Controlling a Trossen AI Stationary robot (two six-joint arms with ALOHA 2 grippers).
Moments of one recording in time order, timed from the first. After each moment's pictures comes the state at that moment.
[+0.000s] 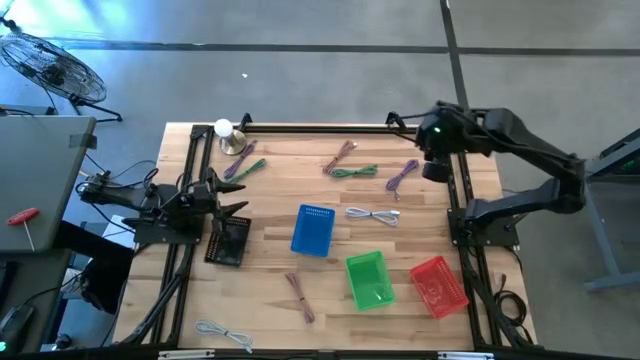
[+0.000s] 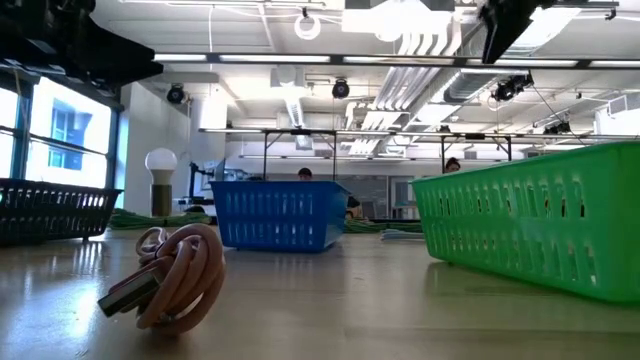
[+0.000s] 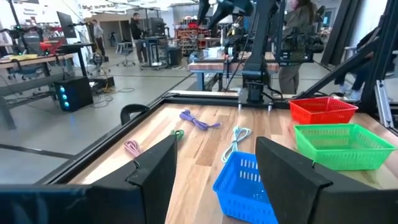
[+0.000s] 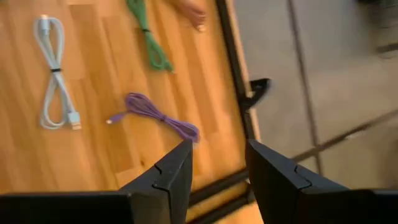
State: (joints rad) left arm -0.28 0.05 0.16 -0.06 -0.54 0.05; right arm -0.40 1.20 1.48 -1.39 0.31 -0.30
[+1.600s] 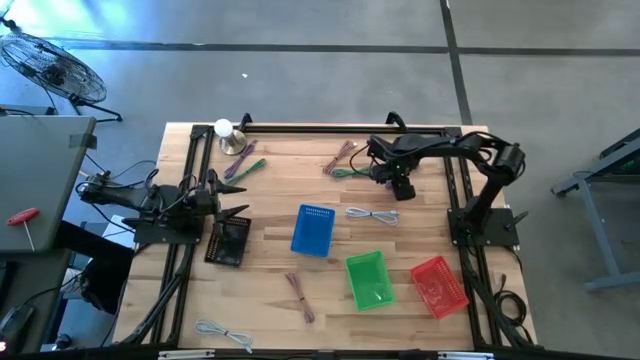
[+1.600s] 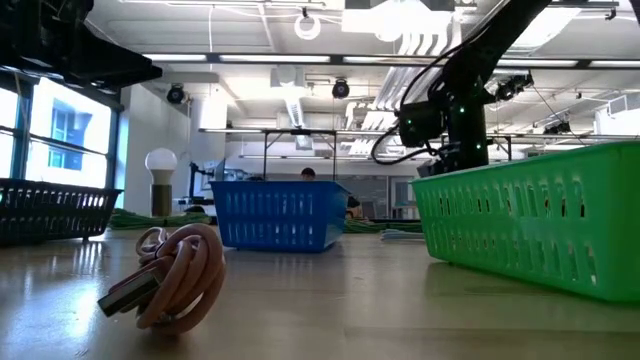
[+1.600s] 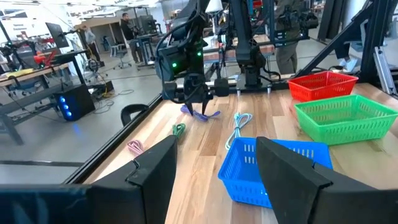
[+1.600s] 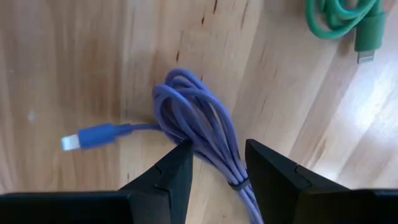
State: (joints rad) left arm -0.28 0.05 0.16 -0.11 -0.51 0.15; right arm -0.57 1.75 0.97 -0.78 0.15 -0.73
